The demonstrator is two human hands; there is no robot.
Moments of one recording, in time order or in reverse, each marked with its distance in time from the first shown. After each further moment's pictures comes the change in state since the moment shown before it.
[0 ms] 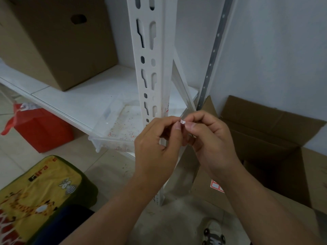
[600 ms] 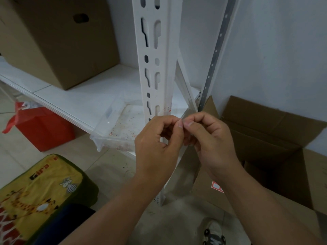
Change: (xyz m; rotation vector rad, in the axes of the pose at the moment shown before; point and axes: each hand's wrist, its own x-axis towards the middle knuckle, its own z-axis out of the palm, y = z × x) left_hand 0.002 0.006 -0.002 -0.048 0.003 -0.062; right_hand 0.000 0.002 0.005 -0.137 0.086 0.015
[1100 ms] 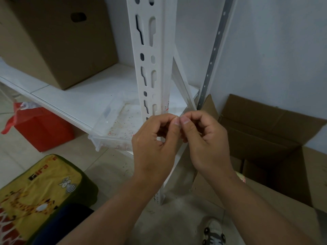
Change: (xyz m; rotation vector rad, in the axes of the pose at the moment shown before) left_hand 0.000 0.002 0.002 -0.012 0.023 -0.004; right_hand -0.007 0.002 0.010 -0.327 0.144 -0.180
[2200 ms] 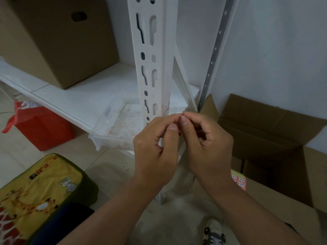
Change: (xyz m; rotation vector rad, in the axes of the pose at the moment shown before) left_hand -0.005 -0.004 -0.003 -0.141 -0.055 0.017; right_hand -0.006 0.003 0.005 -0.257 0.189 -0.305
